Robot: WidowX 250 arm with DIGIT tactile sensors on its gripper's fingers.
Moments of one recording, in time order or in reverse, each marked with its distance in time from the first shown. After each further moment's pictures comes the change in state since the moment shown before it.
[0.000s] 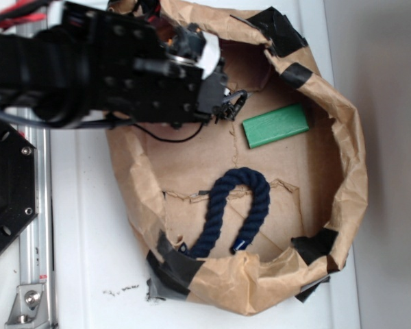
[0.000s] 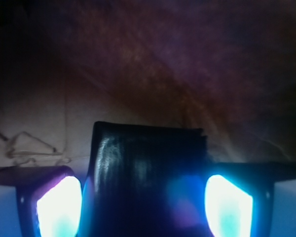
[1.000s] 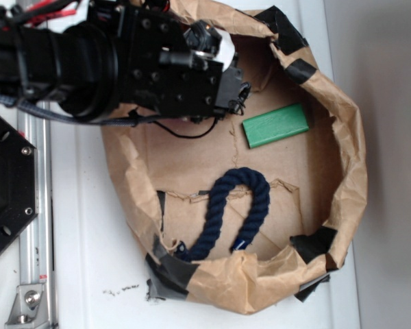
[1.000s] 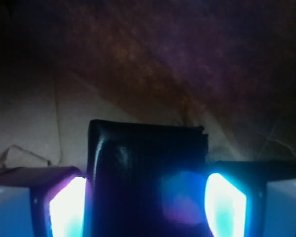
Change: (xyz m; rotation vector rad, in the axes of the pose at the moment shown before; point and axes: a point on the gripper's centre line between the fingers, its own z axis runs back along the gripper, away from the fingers) arm -0.002 -0.005 0.004 -0.006 0.053 -0.005
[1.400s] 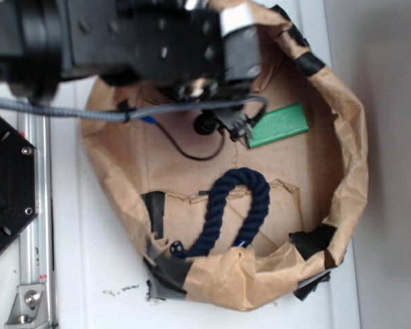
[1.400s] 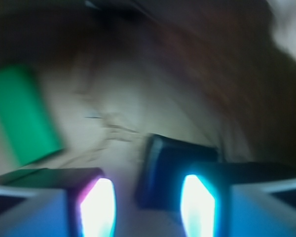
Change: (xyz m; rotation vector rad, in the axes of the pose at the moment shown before) arm 0.008 -0.022 0.072 -0.241 0.058 -0.393
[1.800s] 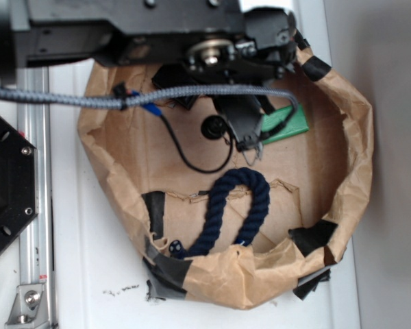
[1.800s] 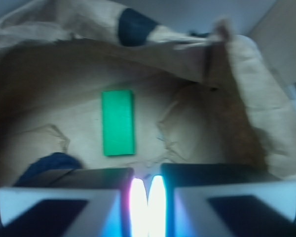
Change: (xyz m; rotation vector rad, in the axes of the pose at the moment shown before) arm 0.008 -0.016 0.025 -0.067 -0.049 -0.256
